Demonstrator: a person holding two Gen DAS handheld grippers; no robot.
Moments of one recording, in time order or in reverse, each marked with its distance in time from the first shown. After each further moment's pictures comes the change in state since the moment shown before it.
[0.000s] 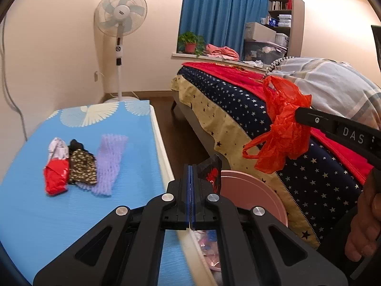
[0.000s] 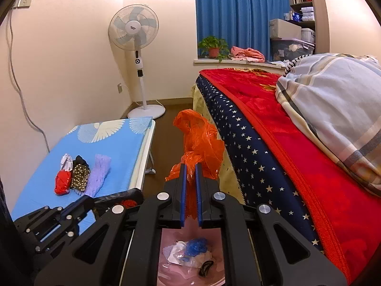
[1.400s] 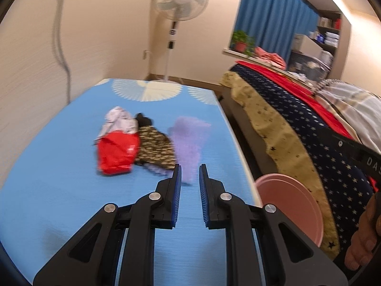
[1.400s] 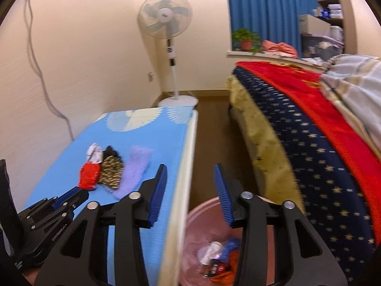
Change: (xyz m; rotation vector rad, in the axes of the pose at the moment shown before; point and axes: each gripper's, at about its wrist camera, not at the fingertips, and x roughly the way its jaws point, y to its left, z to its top) left arm -0.006 0.127 -0.016 -0.230 0.037 0.194; right arm 0.049 0.089 -0.010 -0.062 0.052 0.204
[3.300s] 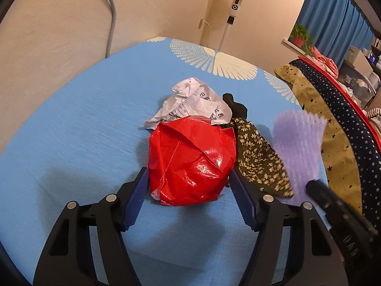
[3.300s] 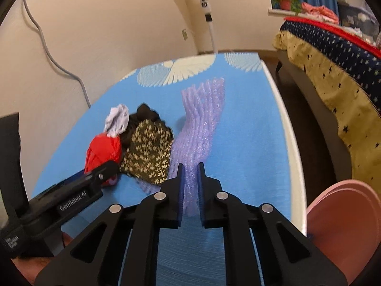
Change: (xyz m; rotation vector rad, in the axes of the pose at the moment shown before) left arm 0.094 0.100 0.014 -0.209 0.153 0.184; right arm 0.139 0.091 -0.028 0.018 0.197 0.176
